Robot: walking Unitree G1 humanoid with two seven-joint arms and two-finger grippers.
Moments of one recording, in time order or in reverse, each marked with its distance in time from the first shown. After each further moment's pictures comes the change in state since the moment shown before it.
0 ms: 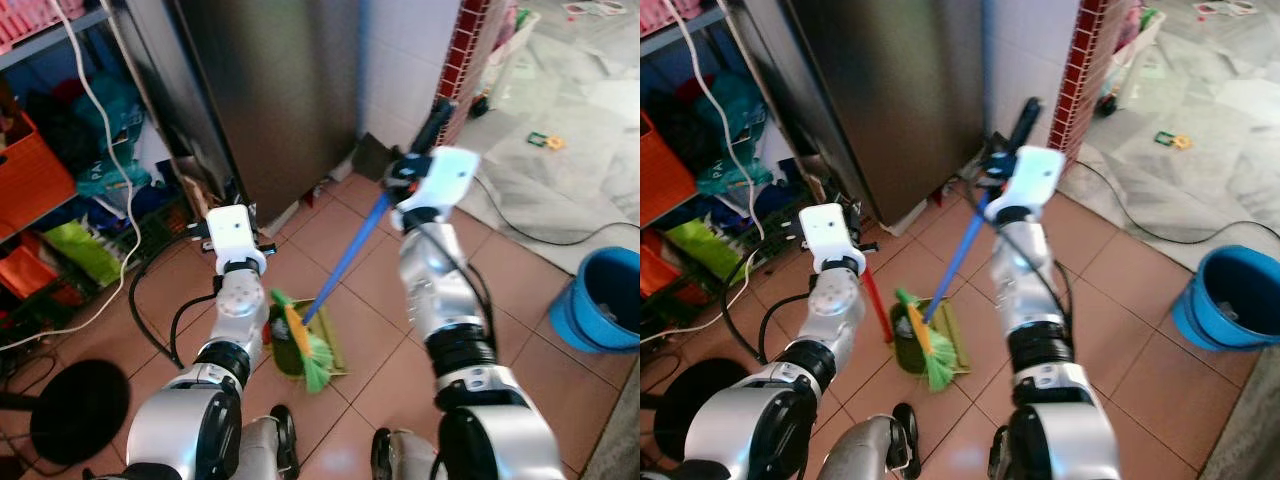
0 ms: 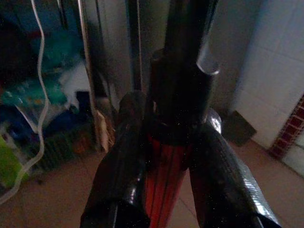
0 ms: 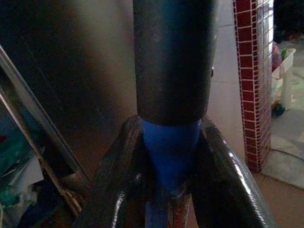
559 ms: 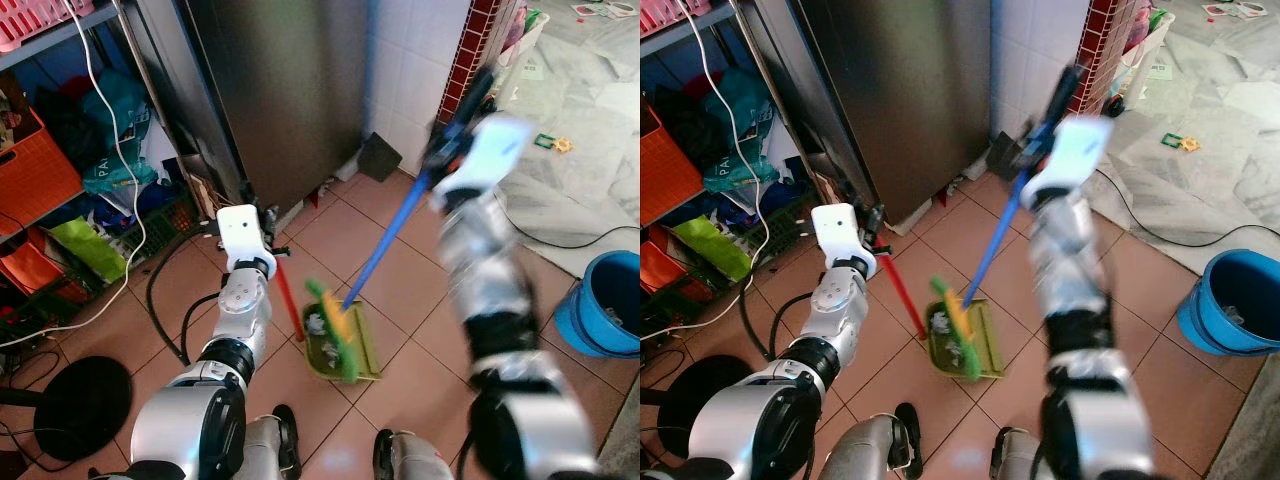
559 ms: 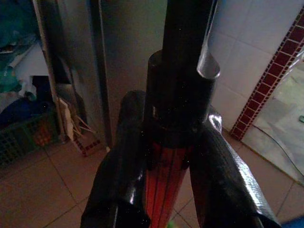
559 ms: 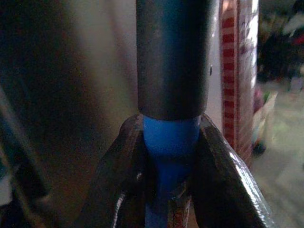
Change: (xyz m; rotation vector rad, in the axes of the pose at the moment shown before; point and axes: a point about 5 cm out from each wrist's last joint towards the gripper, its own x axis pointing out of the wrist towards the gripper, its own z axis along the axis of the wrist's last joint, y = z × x) left arm 0.000 -0.015 -0.004 -0.042 0.063 -0.155; right arm 0.017 -0.036 0.054 -0.147 -0.137 0.002
